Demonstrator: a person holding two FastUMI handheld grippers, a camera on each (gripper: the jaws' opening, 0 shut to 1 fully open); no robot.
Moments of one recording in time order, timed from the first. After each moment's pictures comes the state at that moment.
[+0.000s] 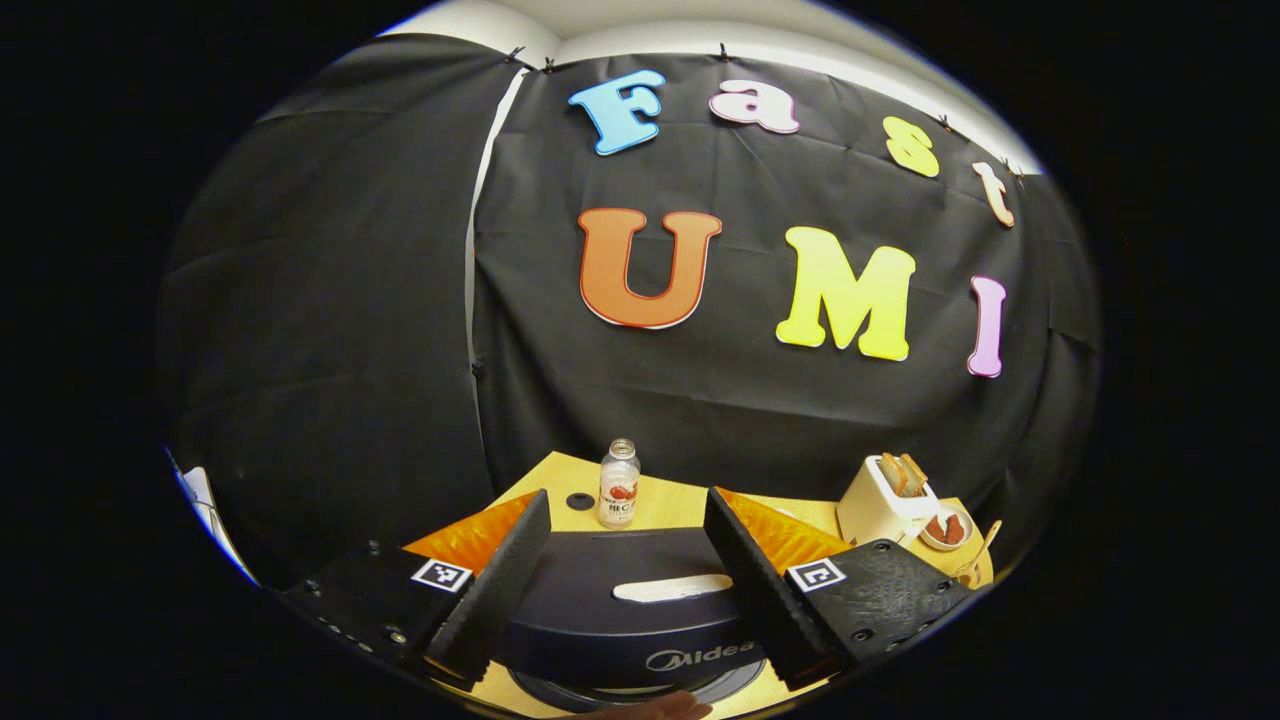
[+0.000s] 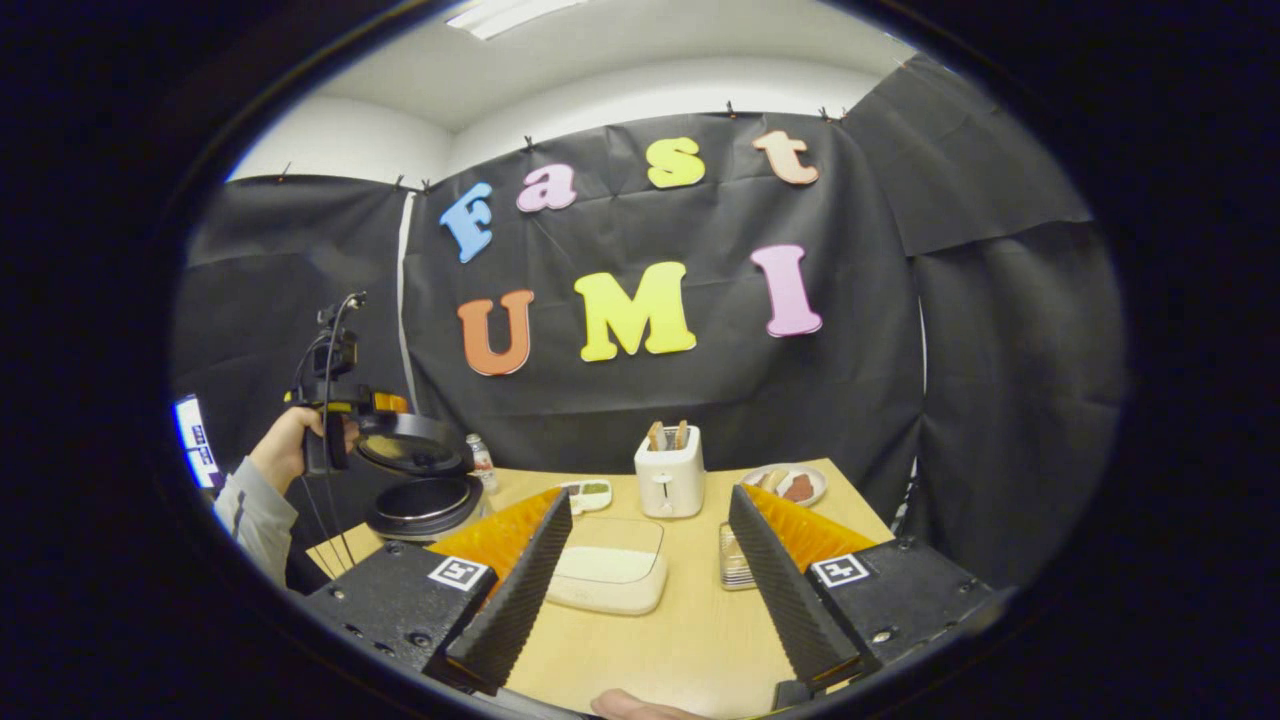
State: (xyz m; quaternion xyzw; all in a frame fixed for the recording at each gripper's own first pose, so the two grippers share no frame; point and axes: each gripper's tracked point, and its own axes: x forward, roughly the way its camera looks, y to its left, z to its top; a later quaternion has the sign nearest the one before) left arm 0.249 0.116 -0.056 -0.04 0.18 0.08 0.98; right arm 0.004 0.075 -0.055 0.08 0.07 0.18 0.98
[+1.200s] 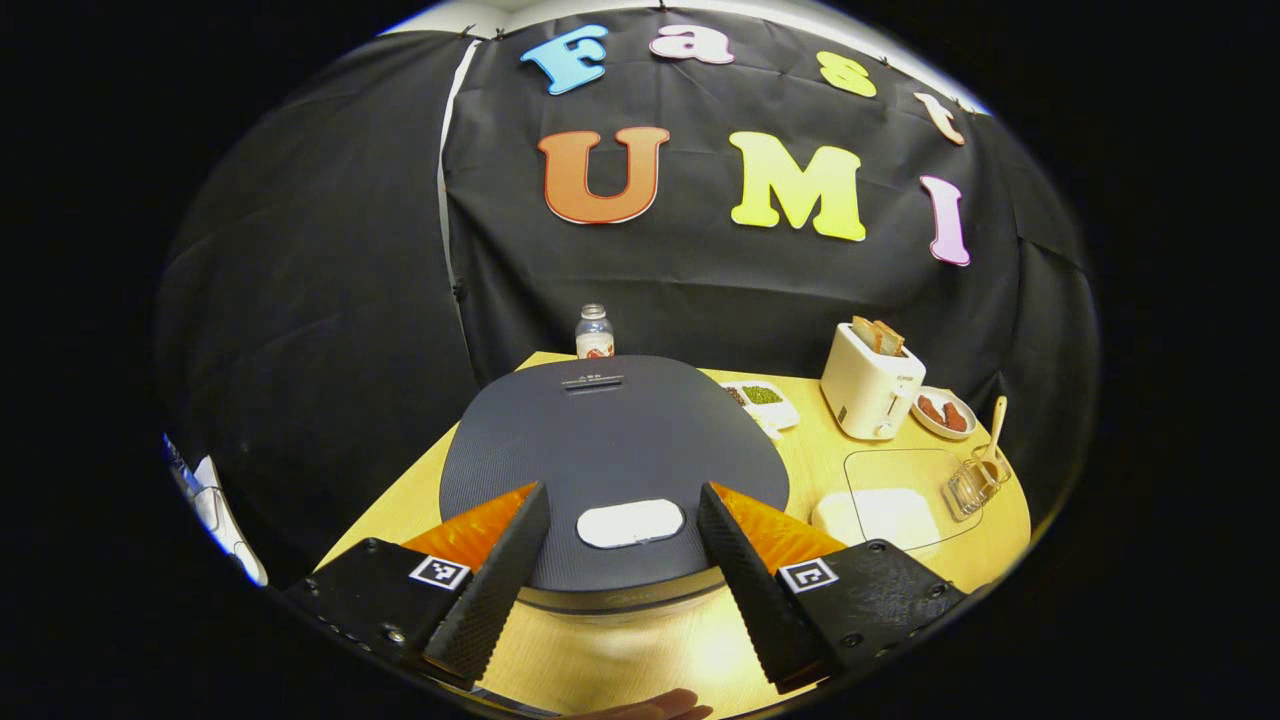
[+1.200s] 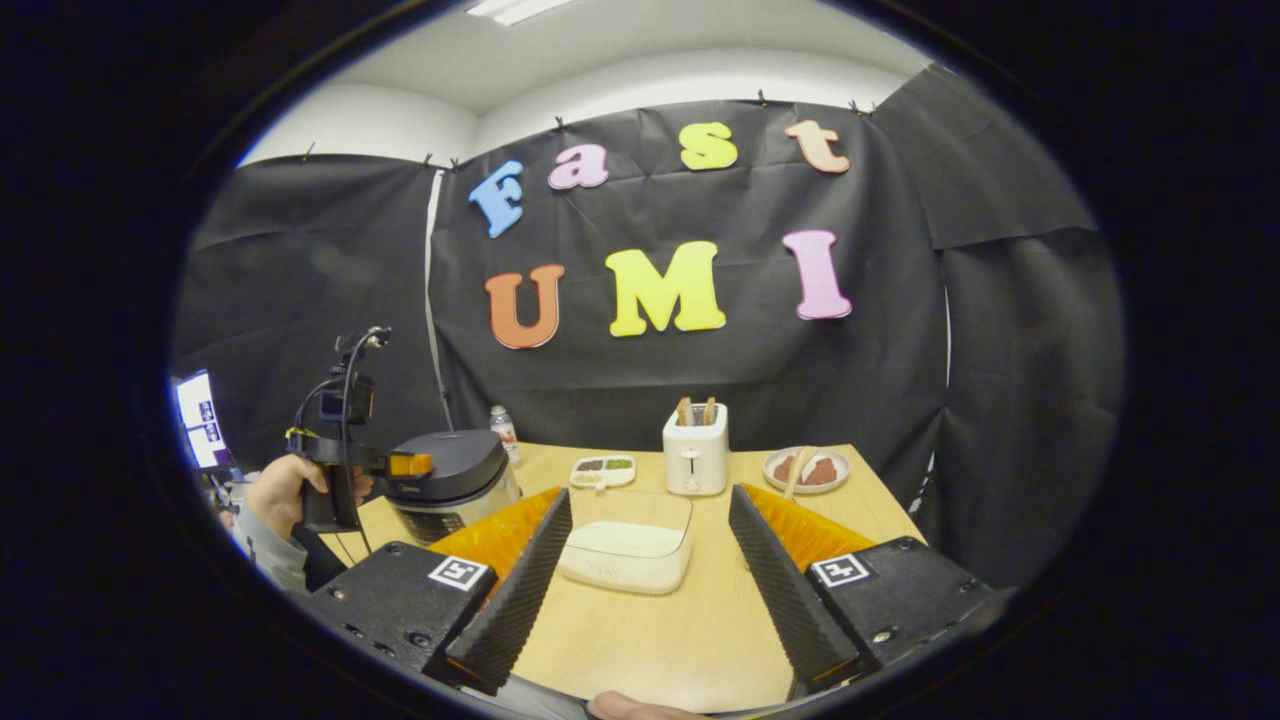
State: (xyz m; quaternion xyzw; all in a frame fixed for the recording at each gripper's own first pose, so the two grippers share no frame) left arm 0.136 0.073 -0.160 0.00 0.26 0.04 0.96; right arm -0.016 0.108 -0.082 0.06 0.09 0.21 0.97
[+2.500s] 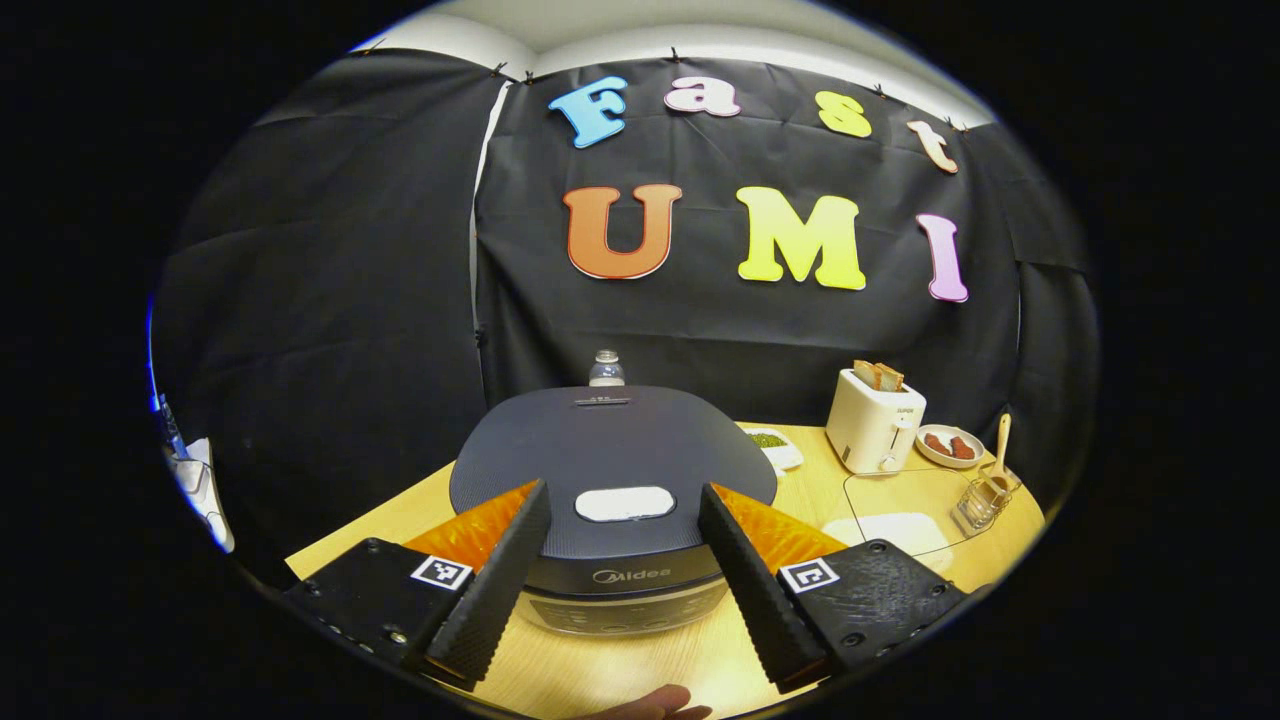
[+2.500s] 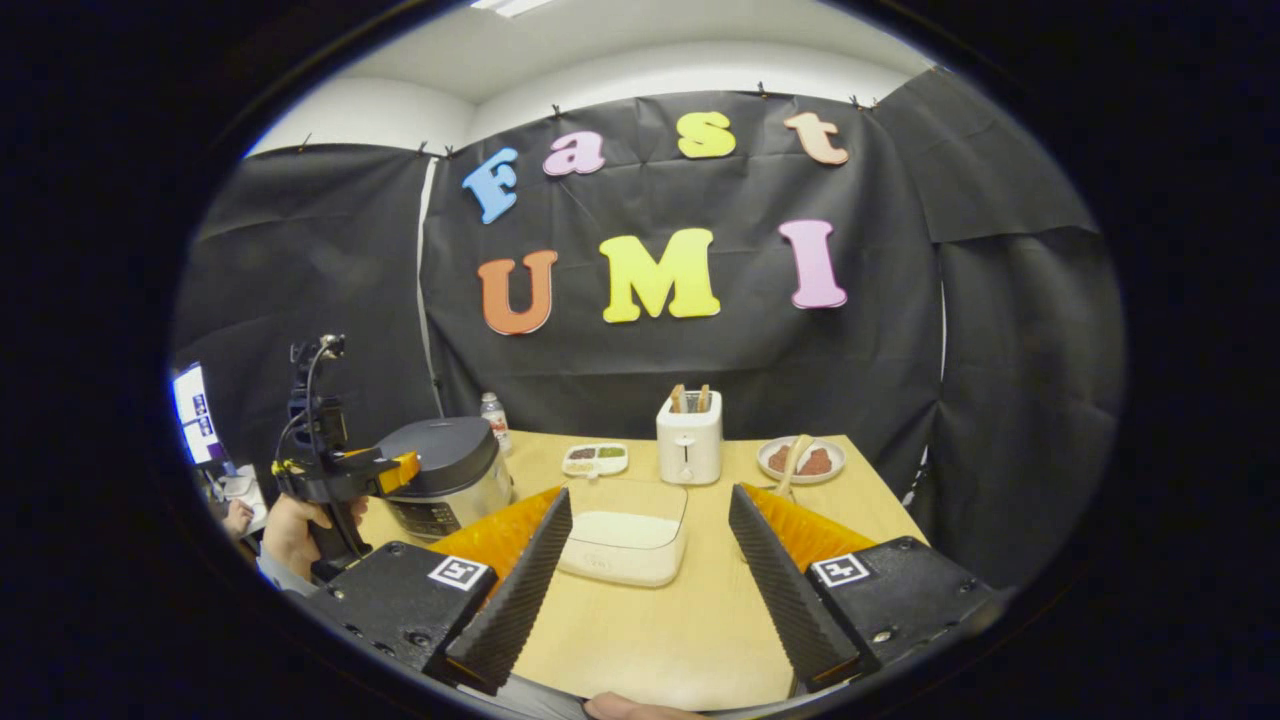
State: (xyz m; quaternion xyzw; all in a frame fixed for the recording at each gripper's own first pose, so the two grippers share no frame) left arm 0.132 0.064 -0.163 0.01 0.15 0.07 0.99; right arm -0.009 0.109 -0.094 0.05 0.11 0.19 0.97
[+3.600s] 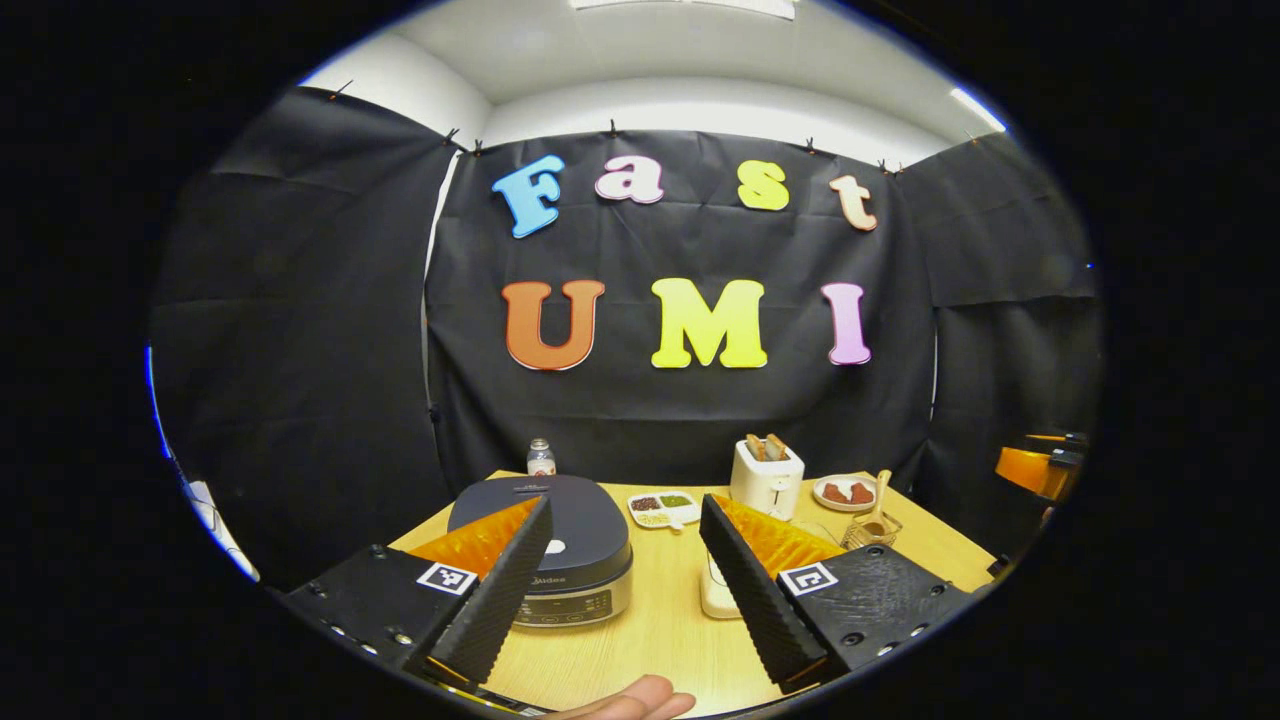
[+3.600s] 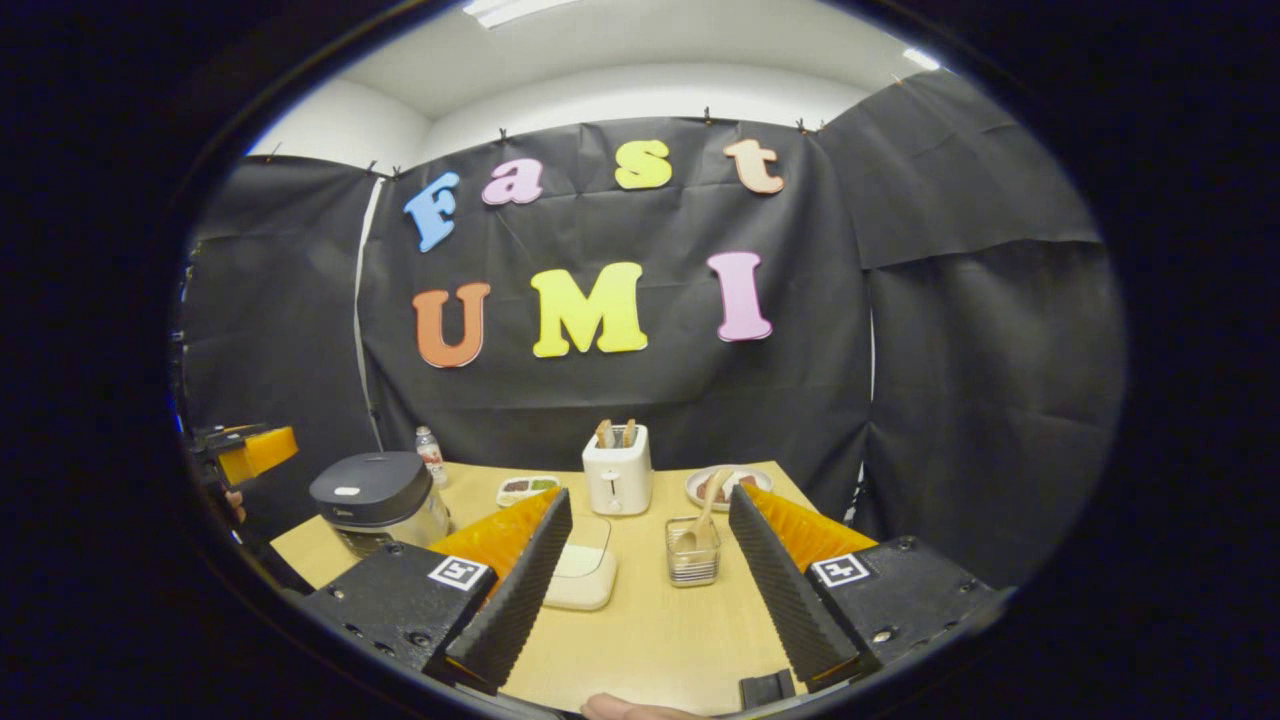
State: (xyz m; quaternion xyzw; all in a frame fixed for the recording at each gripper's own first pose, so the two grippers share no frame) left arm 0.027 -0.027 -0.019 0.01 0.05 -0.03 1.00; right arm 0.005 0.041 -0.061 0.06 0.07 0.10 0.99
